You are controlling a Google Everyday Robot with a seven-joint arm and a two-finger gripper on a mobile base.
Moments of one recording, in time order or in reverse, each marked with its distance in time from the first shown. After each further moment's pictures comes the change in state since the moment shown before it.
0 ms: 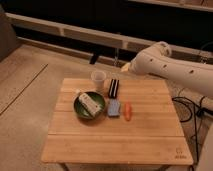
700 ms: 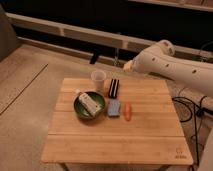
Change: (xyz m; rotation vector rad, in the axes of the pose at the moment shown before) arm -0.023 -0.013 0.000 0.019 -0.047 0.003
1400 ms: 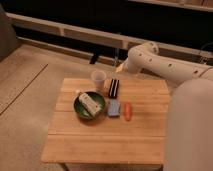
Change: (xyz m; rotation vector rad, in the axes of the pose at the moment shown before) arm 0.019 0.031 0.092 -0.015 0.183 -0.060
